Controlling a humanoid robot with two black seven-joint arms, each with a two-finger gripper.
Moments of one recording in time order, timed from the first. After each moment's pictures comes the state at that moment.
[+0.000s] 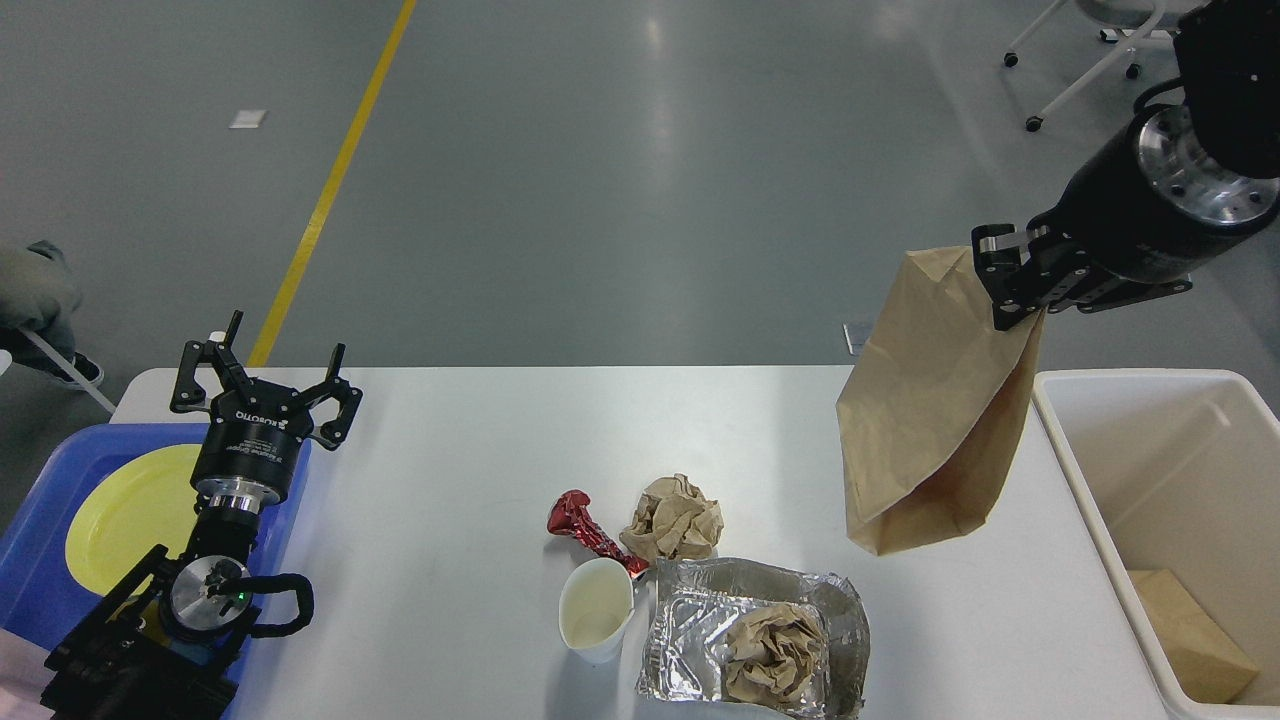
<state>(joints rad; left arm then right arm) -0.33 0.19 -1.25 -0.78 0.08 -0.53 -0.34 2.57 -0.42 -1.30 1.61 0.00 0.67 -0.24</state>
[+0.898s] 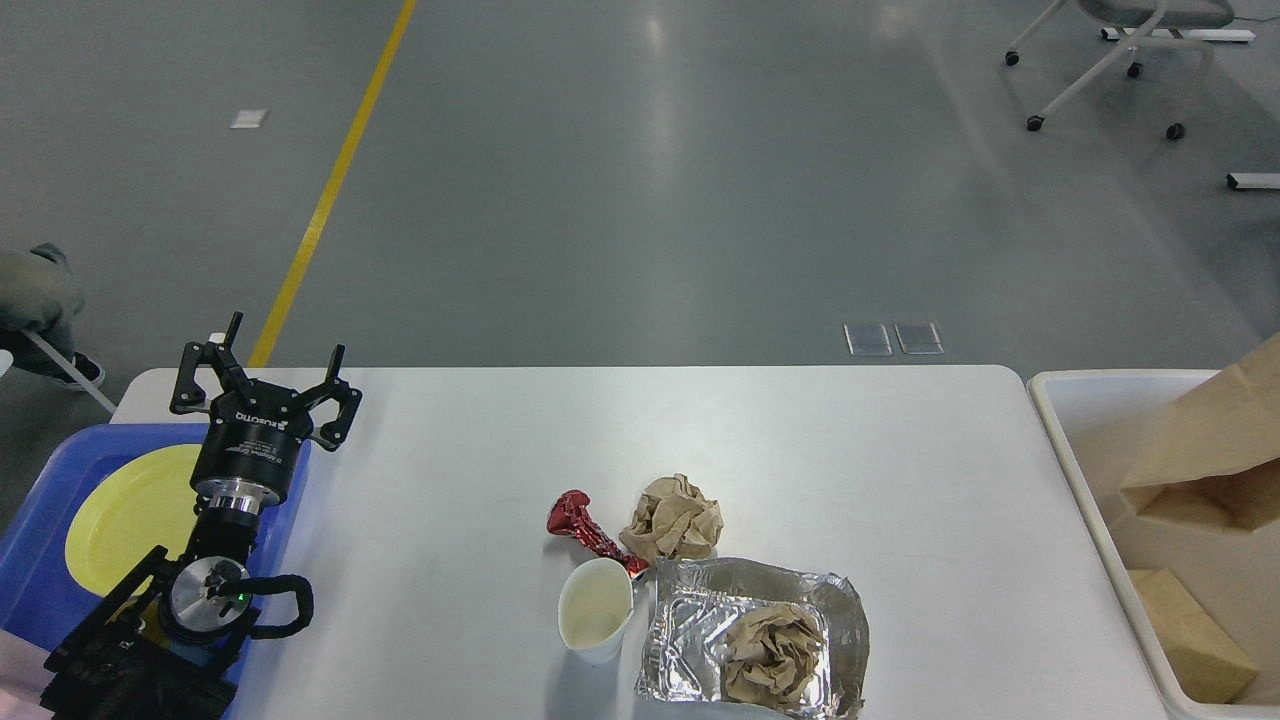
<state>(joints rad) -0.33 0.19 -1.25 -0.78 0.08 -0.53 -0.34 1.87 -0.93 -1.31 0.98 -0.19 0.48 -0.24</state>
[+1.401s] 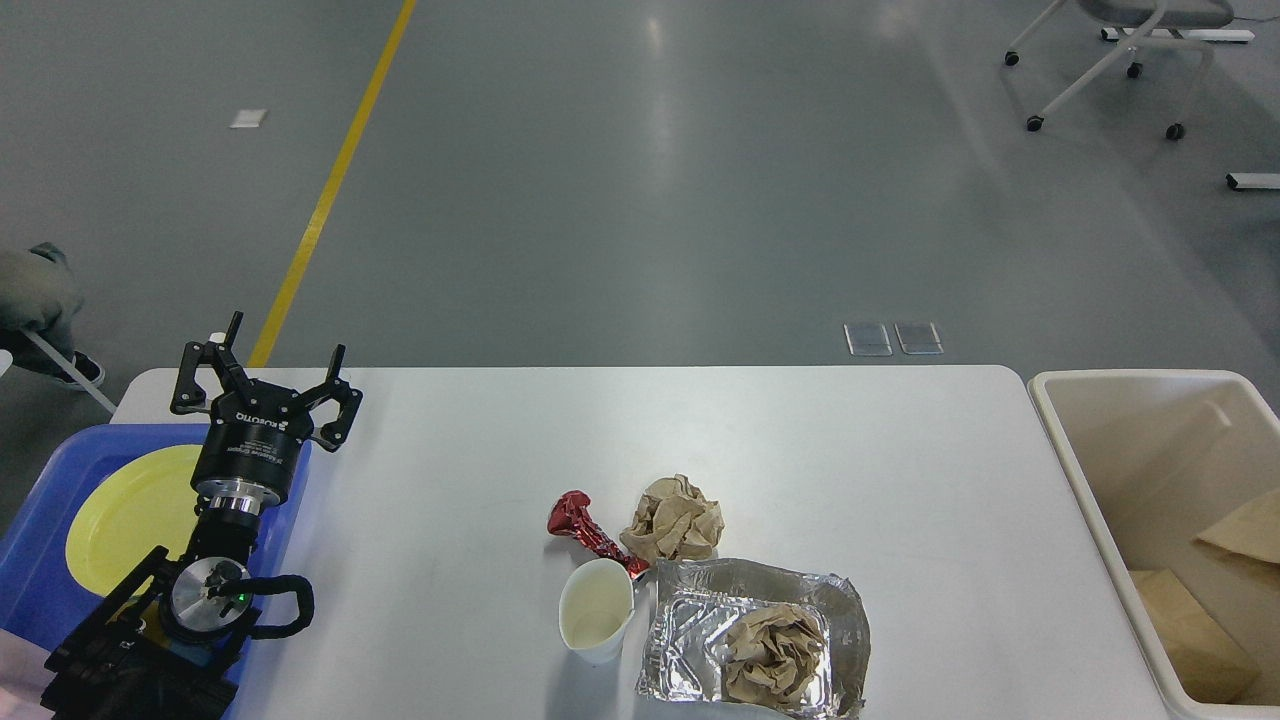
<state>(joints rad) -0.33 0.19 -1.25 -0.78 0.08 -0.53 -0.34 0.82 -0.67 -0.69 0.39 -0.19 0.02 -0.23</state>
